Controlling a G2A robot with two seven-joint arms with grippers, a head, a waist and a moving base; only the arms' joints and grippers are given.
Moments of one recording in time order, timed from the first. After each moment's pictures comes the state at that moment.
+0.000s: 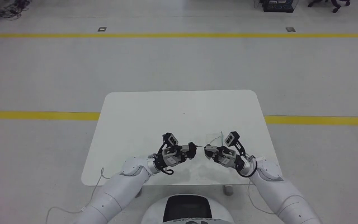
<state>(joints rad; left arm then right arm) 1.36 -1.23 -0.87 -1.23 -0.98 -0.33 -1.08 -1.52 -1.10 1.11 -1.29 0.83 -0.22 1.04</state>
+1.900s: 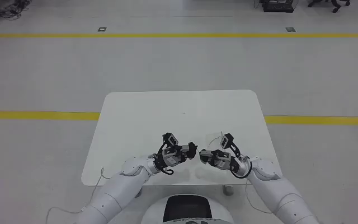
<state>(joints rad) 1.36 -1.23 -0.87 -1.23 -0.98 -0.33 -1.08 -1.49 -1.11 1.09 -1.26 0.73 -0.17 1.05</state>
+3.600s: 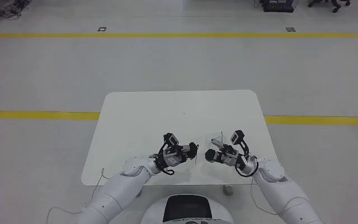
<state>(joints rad) 1.37 -1.23 -0.87 -1.25 -0.99 -0.31 -1.06 -1.56 -1.09 1.20 -1.33 0.67 -0.28 0.95</state>
